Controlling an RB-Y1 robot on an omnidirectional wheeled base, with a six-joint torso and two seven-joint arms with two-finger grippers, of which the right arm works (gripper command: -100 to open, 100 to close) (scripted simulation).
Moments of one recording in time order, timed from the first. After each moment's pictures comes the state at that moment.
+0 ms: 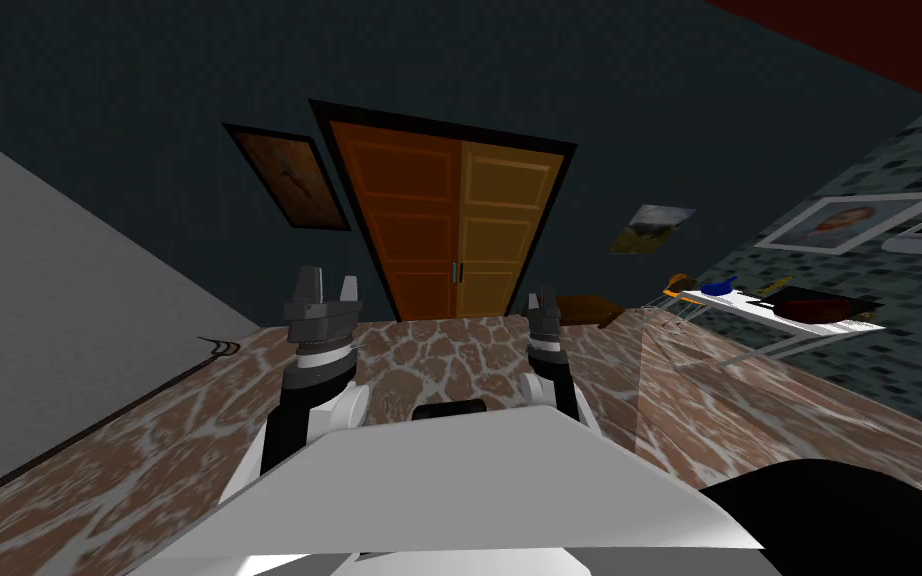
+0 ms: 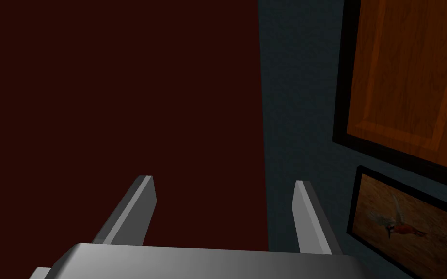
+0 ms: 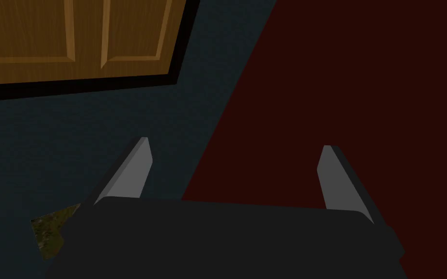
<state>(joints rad) 0.47 0.02 -0.04 -2.22 0.07 -0.55 0.13</state>
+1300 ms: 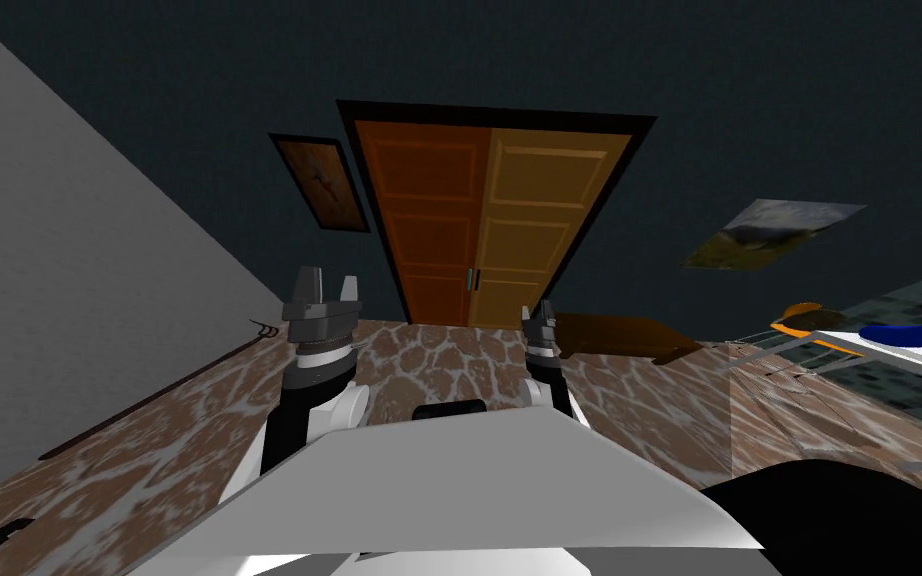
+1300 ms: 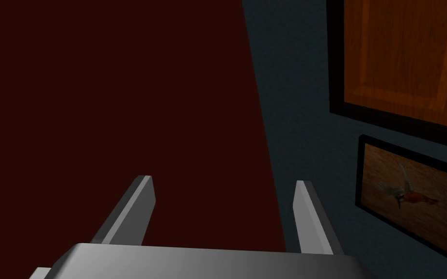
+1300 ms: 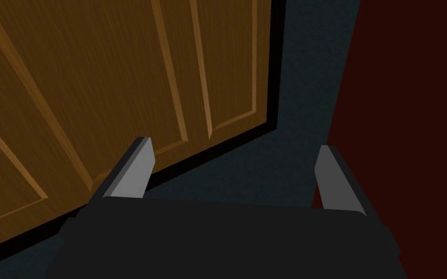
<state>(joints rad) 0.46 -0.04 -0.05 -2.02 -0.09 -0.61 -0.10</state>
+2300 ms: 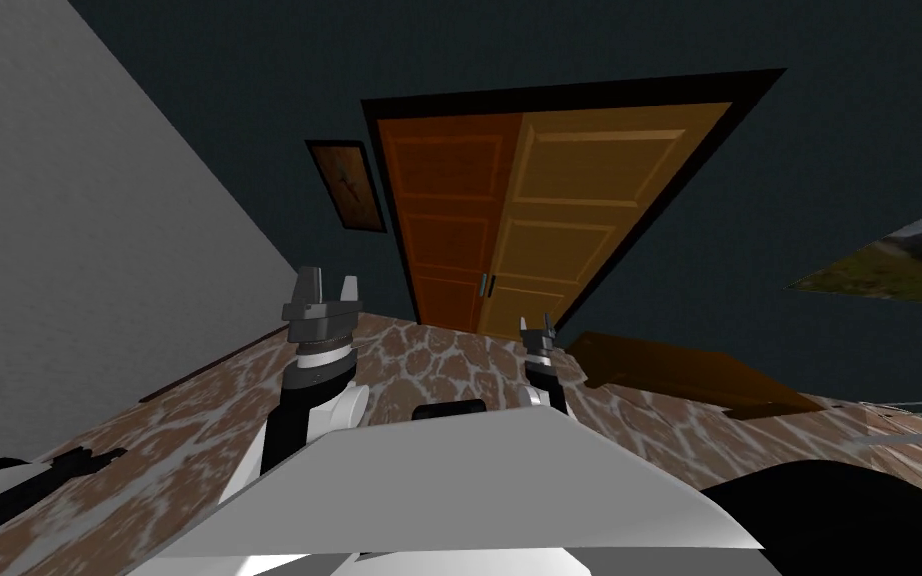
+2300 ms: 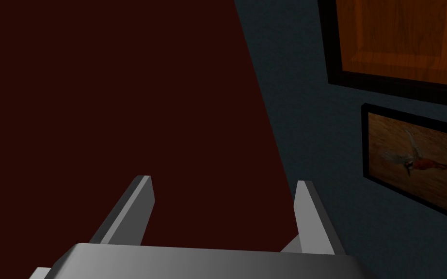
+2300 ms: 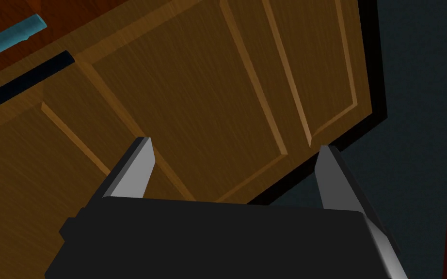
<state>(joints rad) 0.45 -0.07 -0.05 -1.83 -0.23 -0.68 -0.31</state>
